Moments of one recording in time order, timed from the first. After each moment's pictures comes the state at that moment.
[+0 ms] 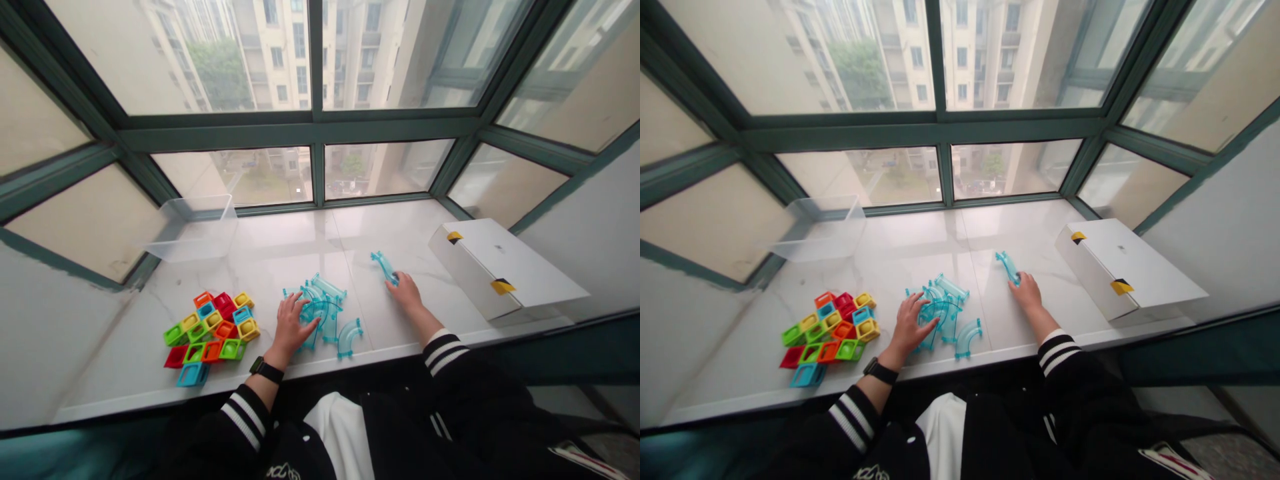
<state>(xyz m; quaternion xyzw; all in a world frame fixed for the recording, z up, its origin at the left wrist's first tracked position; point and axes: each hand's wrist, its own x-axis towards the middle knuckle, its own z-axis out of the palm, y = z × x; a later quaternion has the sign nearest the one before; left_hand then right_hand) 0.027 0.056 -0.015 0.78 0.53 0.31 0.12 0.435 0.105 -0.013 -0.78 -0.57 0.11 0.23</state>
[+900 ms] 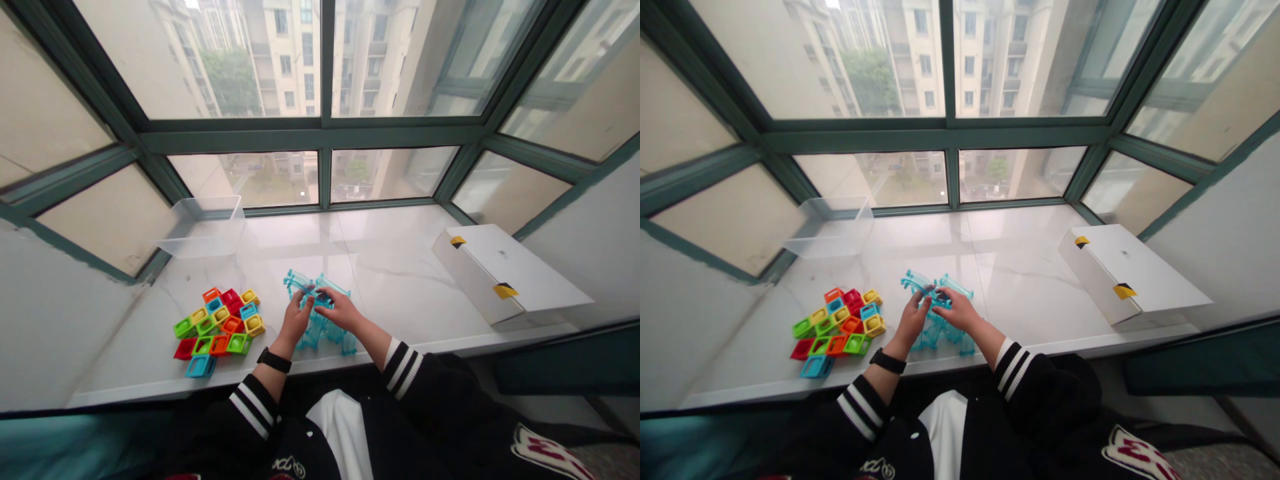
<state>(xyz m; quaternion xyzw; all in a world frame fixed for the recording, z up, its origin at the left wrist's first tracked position) 0.041 0.074 0.005 0.61 0.47 0.49 0.41 0.227 0.076 0.026 -0.47 -0.70 0.38 0.38</state>
